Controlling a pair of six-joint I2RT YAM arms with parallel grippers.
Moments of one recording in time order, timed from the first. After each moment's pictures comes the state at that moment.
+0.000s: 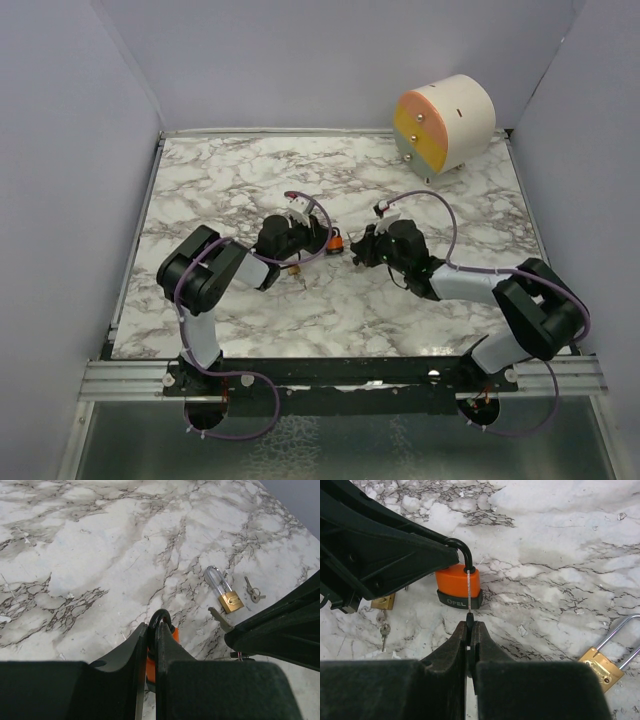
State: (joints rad) left arm -0.54 1.86 0.63 1.06 0.31 -0.36; right arm 0.65 1.50 0.57 0.53 -0.02 0.35
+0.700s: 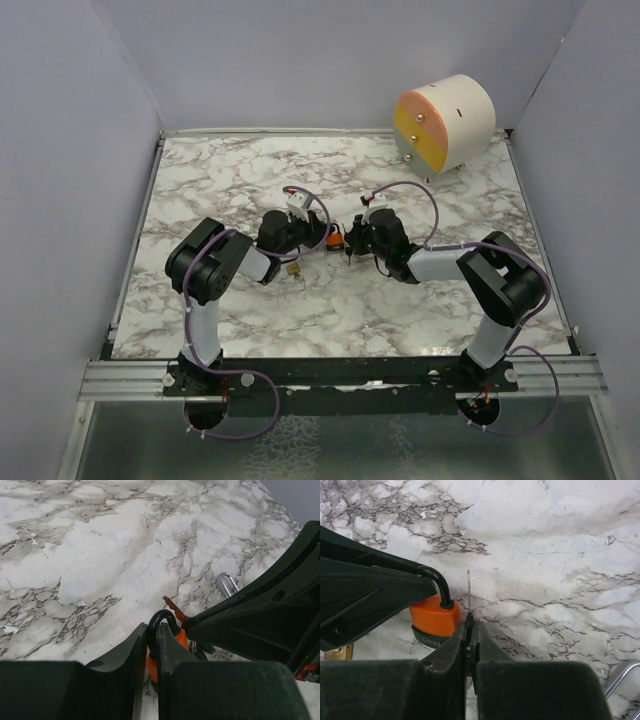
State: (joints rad) left arm -0.50 1.95 0.68 1.10 0.34 -0.38; right arm 0.65 1.75 0.74 0.55 0.07 0.35
